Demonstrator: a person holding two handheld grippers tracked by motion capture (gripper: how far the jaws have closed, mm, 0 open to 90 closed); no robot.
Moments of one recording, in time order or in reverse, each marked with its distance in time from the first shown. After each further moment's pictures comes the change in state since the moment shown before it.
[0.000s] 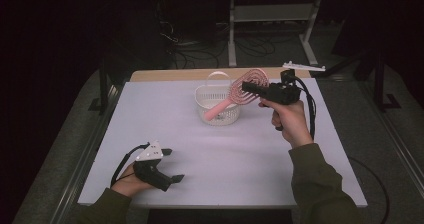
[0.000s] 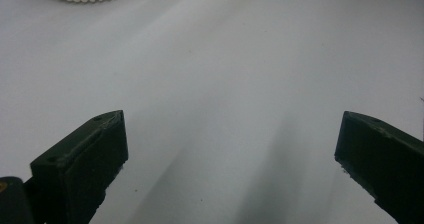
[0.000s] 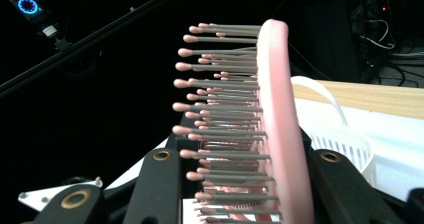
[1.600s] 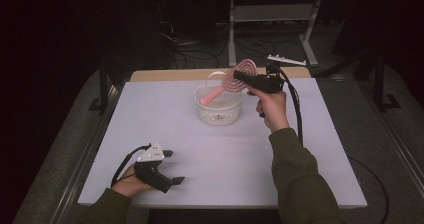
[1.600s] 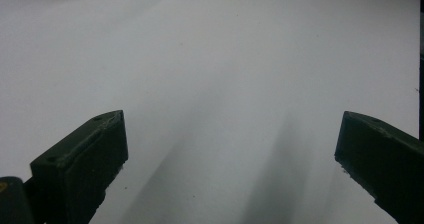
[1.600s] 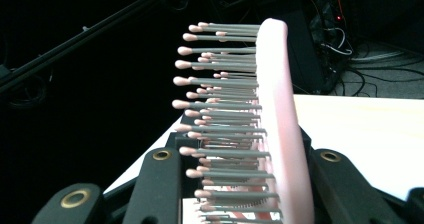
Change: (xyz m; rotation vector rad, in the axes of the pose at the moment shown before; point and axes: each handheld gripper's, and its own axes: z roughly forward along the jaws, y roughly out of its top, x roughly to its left) left arm -0.001 -0.002 0.003 0.017 -0.021 0.006; right arm -0.032 0.006 0.054 -0.059 -0.124 0.052
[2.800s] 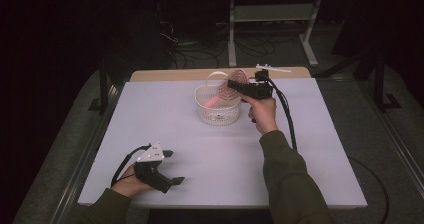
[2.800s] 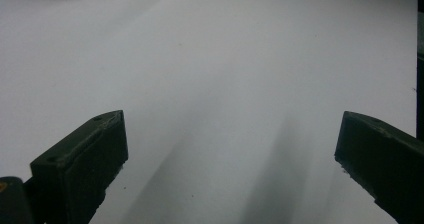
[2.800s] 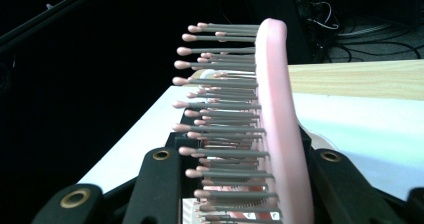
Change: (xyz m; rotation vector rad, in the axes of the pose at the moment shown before) left arm 0.000 0.000 0.000 0.000 -0.003 0.004; right arm -0.016 -0.029 0.033 0.066 -0.061 0.029
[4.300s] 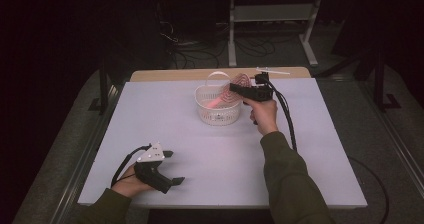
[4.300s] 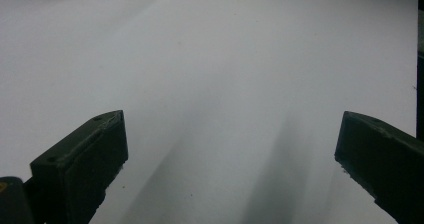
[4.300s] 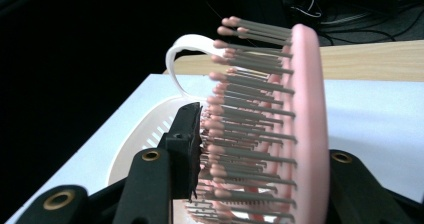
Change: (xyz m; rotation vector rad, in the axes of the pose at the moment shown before) left arm -0.001 0.000 0.000 0.005 -0.002 -0.002; right arm -0.012 -0.008 0.004 0.041 -0.064 -0.001
